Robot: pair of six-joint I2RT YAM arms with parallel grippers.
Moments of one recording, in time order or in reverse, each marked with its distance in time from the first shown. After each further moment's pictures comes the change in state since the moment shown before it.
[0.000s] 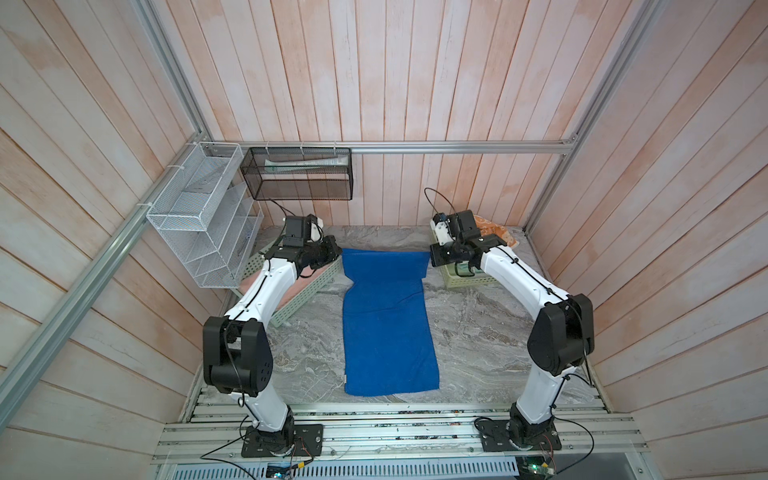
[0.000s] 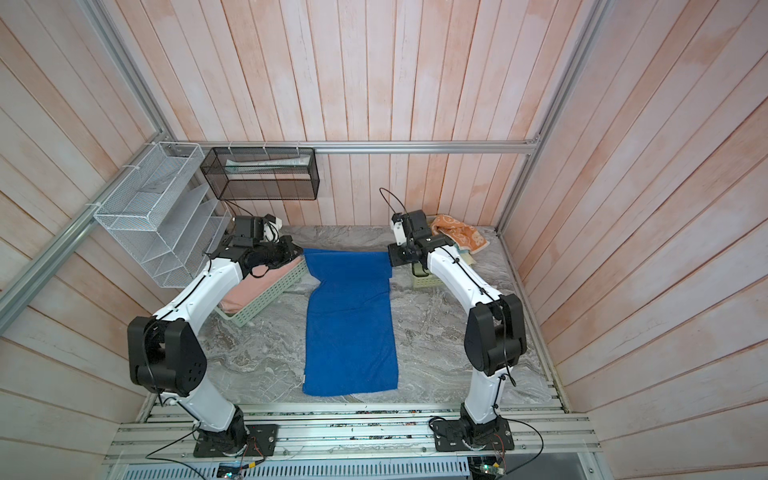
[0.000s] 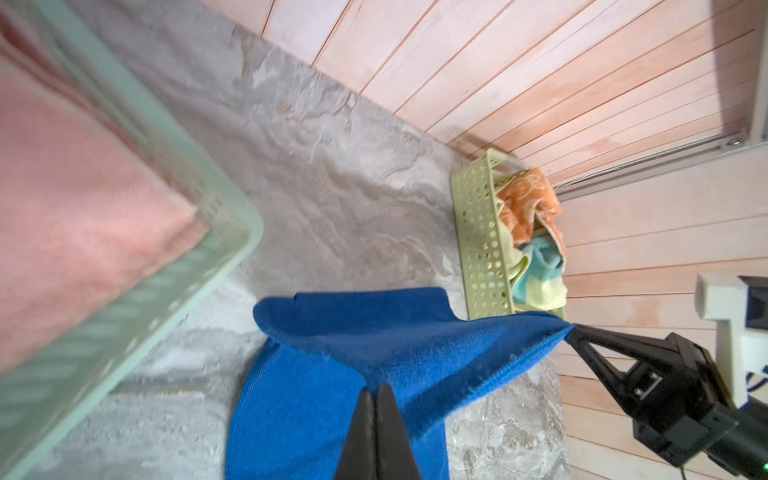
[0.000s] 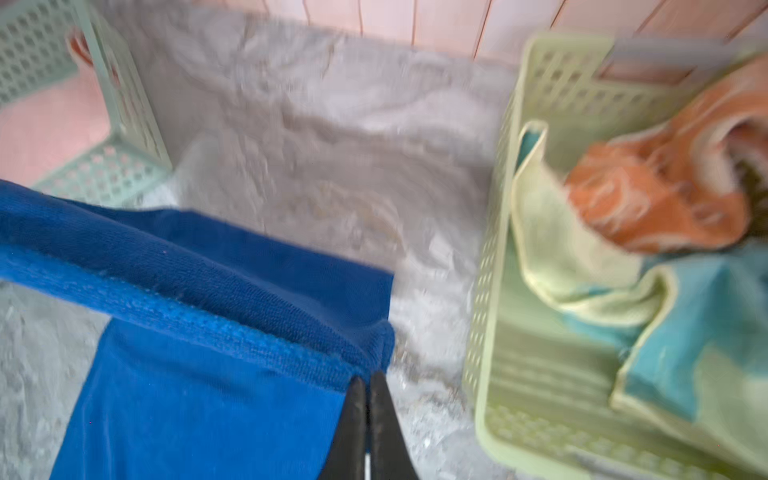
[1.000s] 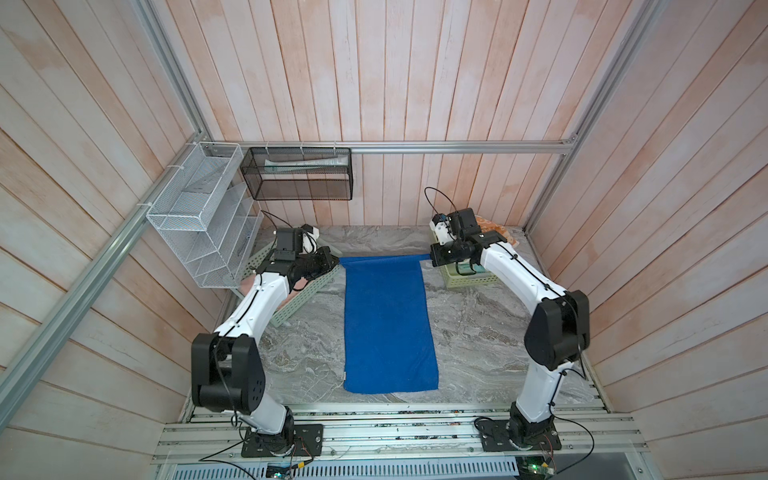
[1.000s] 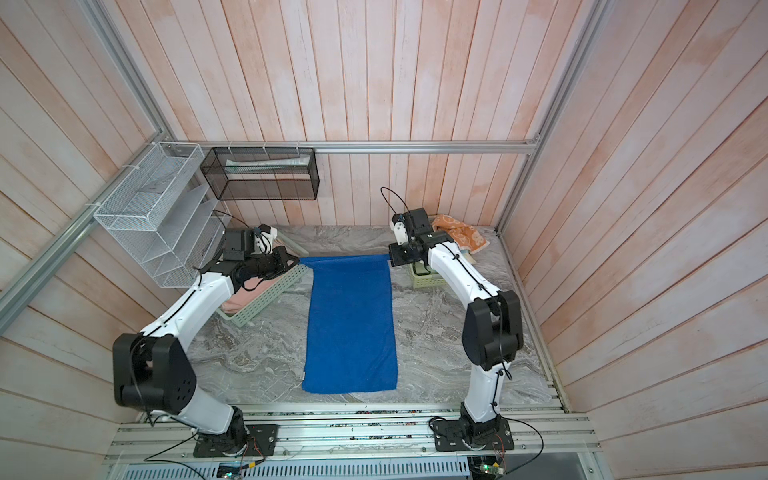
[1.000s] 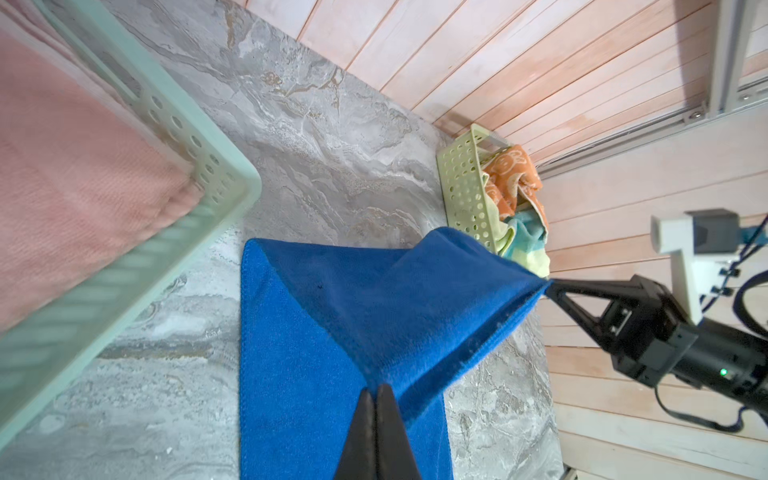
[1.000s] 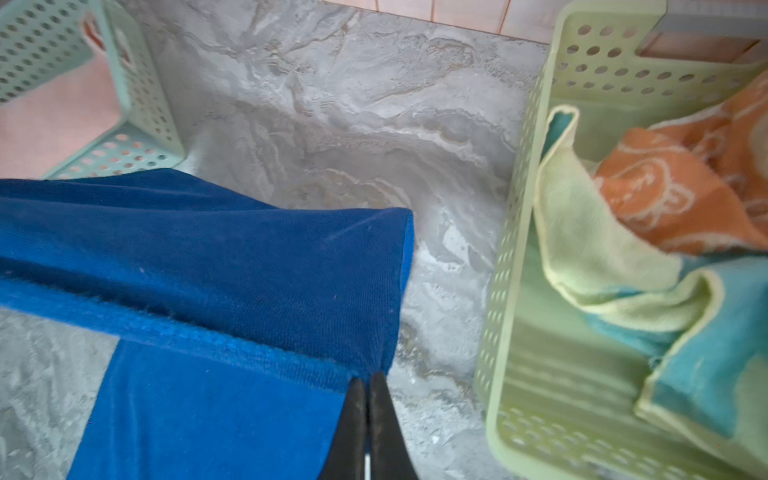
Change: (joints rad) left arm 0.022 -0.229 -0.327 0.075 0.083 0.022; right arm -0.006 -0.063 -0.123 -0.056 -0.082 -0.005
